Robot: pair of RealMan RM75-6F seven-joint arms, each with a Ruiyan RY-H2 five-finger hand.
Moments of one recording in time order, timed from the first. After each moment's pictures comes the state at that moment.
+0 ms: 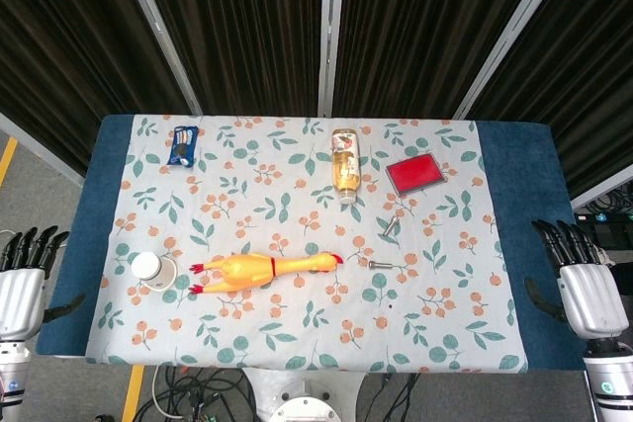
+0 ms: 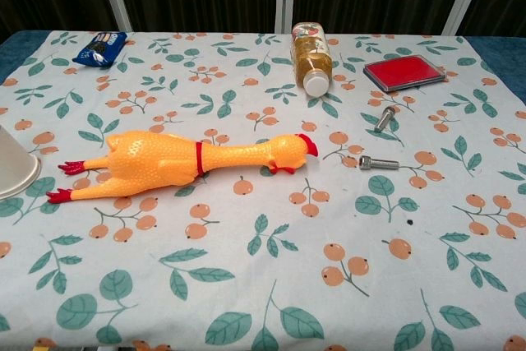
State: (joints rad) left arm -0.05 -1.14 -0.06 -1.71 1.45 1.54 0.19; right arm 0.16 -1.00 0.00 -1.76 -1.53 1.52 0.02
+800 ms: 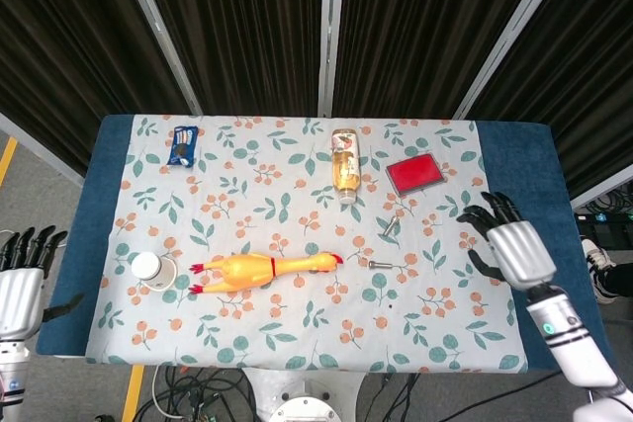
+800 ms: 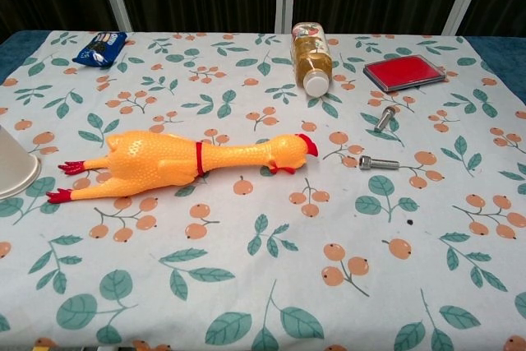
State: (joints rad) left arm -0.05 -1.14 -0.07 -1.72 1.43 1.54 0.21; right arm 0.42 -1.09 0.12 -1.69 -1.47 1.14 -0.09
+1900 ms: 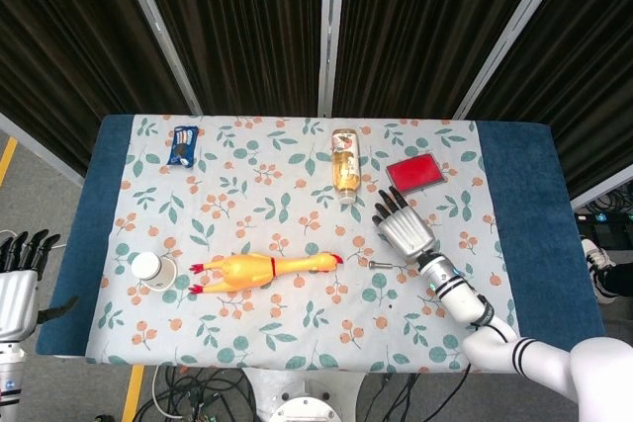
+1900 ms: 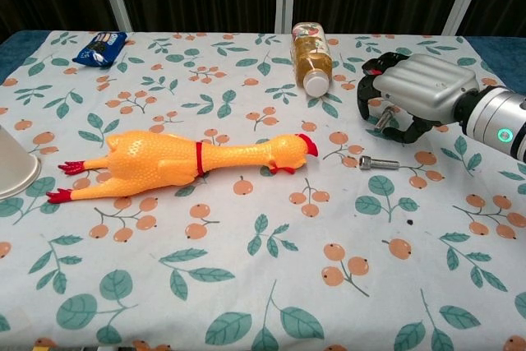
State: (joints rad) left arm -0.05 -1.15 -0.07 -1.68 1.40 1.52 0.18; right arm 0.71 -1.67 0.09 -1.08 -1.44 0.96 -0.35
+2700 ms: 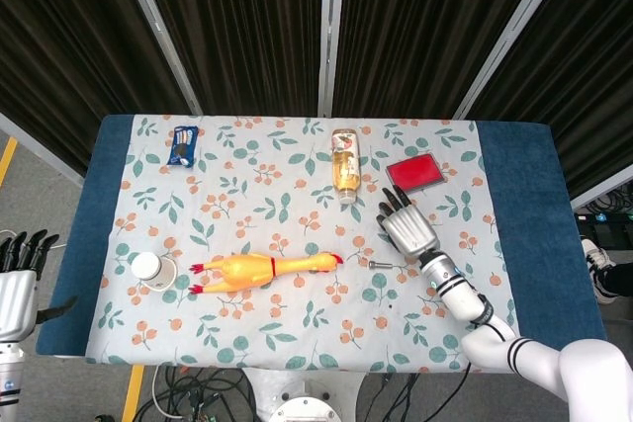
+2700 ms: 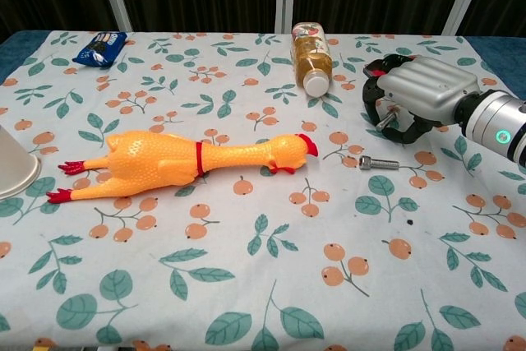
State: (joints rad) left arm -0.04 -1.15 -0.07 -1.69 1.39 1.52 0.18; right arm 0.71 -1.71 0.09 -0.99 -1.44 0.98 -0.25
